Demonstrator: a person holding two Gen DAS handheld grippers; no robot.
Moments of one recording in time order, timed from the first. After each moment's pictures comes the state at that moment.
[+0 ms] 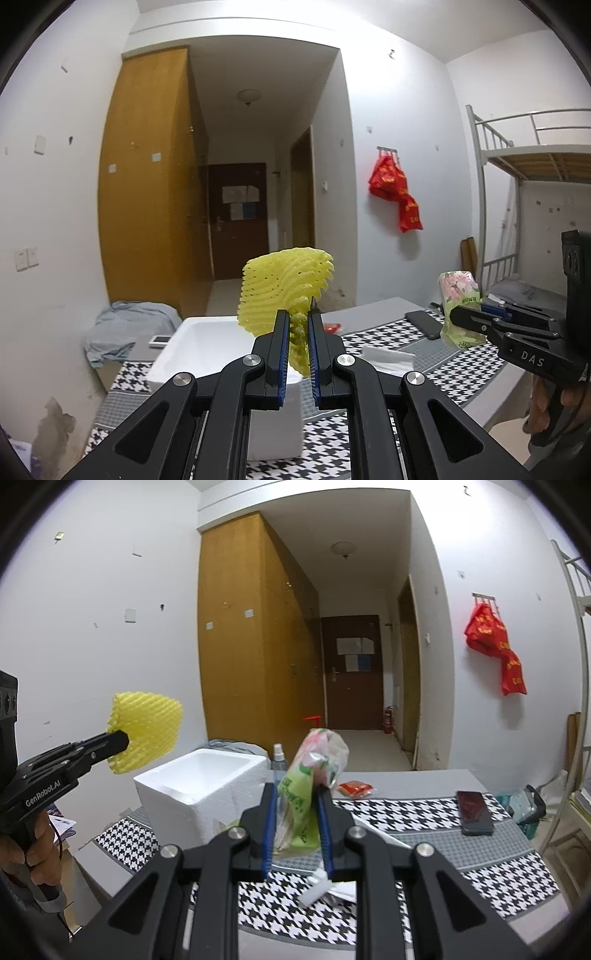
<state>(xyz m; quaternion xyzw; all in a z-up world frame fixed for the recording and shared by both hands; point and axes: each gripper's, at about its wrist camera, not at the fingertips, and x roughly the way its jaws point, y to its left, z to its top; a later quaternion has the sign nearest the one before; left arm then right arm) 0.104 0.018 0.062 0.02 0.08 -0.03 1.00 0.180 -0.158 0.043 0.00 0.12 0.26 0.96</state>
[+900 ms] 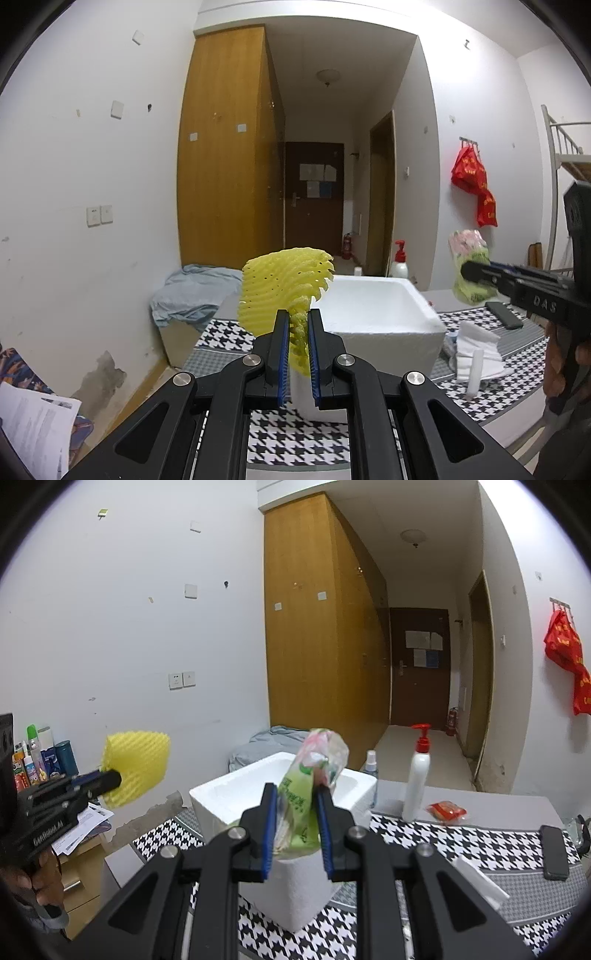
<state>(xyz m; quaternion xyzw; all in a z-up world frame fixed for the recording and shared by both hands) 0.083 0.107 0.034 -0.02 0.12 0.12 0.99 0.218 -0.047 0.052 -0.04 0.13 0.39 0.91</state>
